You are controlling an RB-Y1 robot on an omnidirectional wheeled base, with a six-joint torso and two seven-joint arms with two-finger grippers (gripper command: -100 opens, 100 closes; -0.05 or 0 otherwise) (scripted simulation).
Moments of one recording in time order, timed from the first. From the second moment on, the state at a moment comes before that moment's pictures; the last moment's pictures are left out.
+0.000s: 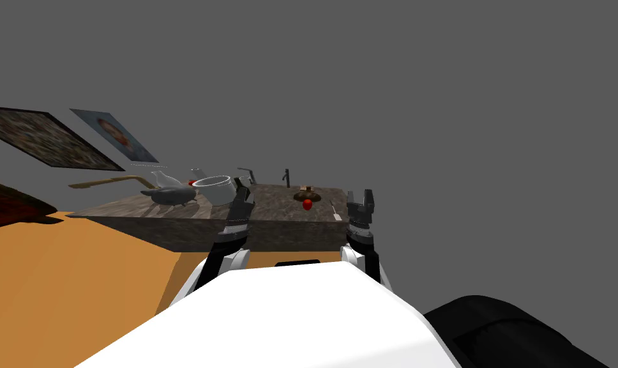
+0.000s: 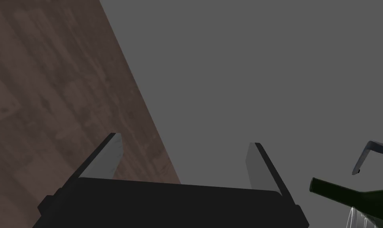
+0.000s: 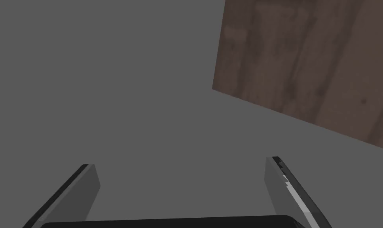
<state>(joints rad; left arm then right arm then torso) 0.48 0.03 -0.03 -2.23 -0.08 -0.46 -0.10 0.53 -0.04 0.05 -2.33 -0.05 -0.64 0.12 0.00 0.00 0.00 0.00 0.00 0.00</state>
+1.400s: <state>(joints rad) 0.48 0.03 -0.03 -2.23 -0.08 -0.46 -0.10 0.61 -0.41 0.26 -2.23 -0.10 -0.49 0.11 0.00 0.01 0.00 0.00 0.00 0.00</state>
